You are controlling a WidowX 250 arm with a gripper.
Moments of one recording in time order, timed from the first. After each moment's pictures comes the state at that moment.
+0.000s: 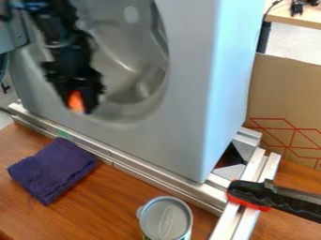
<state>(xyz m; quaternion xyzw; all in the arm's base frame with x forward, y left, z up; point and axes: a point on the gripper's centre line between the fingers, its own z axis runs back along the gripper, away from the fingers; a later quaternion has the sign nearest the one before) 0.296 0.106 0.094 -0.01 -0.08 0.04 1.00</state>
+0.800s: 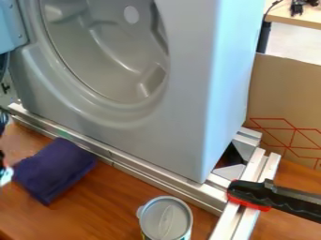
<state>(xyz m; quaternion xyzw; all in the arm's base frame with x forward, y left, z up) 0.143 0.143 0.049 0.03 0.08 0.04 1.00</state>
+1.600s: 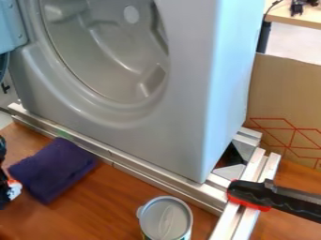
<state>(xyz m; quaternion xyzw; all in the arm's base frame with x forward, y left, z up) 0.158 0.167 -0.011 -0.01 0.01 0.06 1.00</state>
